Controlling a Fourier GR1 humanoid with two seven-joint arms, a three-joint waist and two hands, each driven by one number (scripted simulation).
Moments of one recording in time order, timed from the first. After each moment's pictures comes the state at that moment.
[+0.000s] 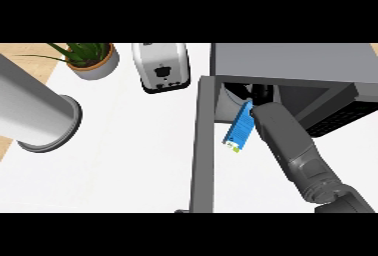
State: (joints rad) left arm 0.35 0.11 0.54 -1.90 0.39 -0.60 -0.15; right arm -1.00 -0.08 -0.05 -0.22 0.00 -0.62 -0.77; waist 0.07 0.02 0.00
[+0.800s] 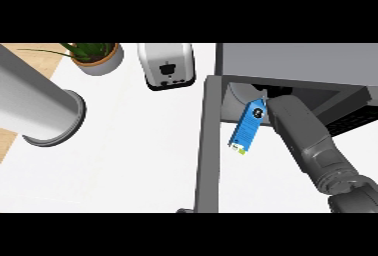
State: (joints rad) left arm 0.30 0.13 0.54 -1.85 0.36 -0.62 -0.17; right arm -1.06 -0.16 -0.09 -0.11 0.03 -0.82 -0.70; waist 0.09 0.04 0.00
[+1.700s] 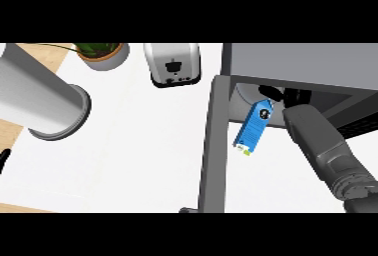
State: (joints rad) left arm 0.24 0.14 0.51 -1.80 0.33 -0.61 -0.16; right arm -1.01 -0.23 -0.06 -0.04 0.09 -0.83 -0.68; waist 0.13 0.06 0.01
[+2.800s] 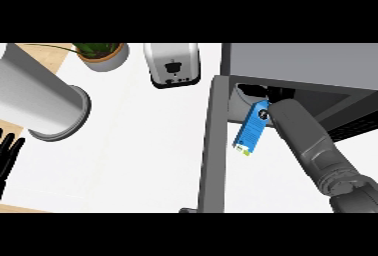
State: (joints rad) left arm 0.16 0.14 0.48 -1.72 0.27 -0.59 -0.19; right arm -1.06 -0.17 -0.03 -0.05 0.13 -0.87 -0.64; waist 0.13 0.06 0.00
